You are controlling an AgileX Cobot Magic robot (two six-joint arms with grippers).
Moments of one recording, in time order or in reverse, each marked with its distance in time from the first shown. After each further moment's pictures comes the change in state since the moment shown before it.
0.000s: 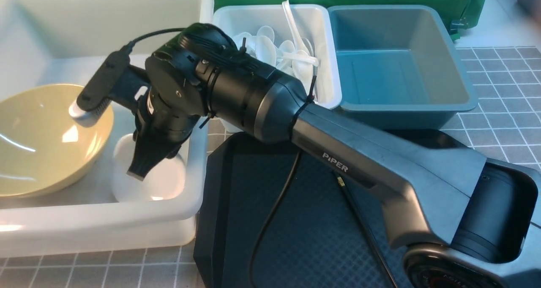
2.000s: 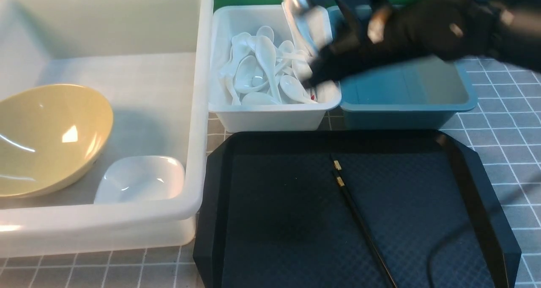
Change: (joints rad) right arm -0.368 -0.634 0.884 0.017 -0.556 0.098; left arm 0.000 0.000 0.029 0.040 -0.061 -0.006
